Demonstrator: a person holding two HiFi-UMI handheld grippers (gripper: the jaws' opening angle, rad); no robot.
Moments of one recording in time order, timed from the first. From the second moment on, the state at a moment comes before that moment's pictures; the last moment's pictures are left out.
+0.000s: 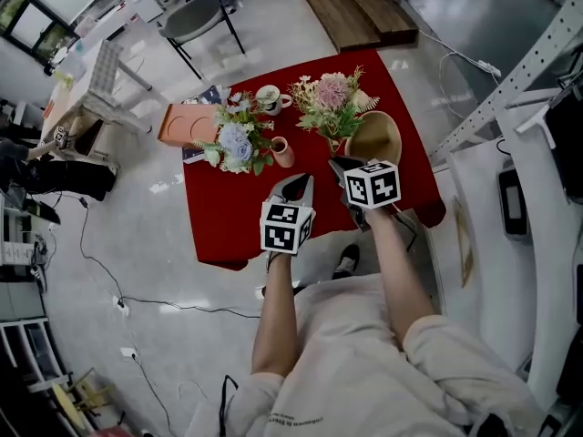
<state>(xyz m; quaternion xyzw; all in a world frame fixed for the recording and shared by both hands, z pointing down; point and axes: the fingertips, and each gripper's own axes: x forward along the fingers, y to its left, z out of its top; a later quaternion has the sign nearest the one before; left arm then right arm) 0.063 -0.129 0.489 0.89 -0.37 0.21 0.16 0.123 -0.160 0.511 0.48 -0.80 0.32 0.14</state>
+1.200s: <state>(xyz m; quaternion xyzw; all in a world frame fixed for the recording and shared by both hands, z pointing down) 0.072 -0.137 0.486 0.89 -0.36 0.22 0.15 0.137 -0.174 0.486 0.49 -0.81 0.31 0.10</state>
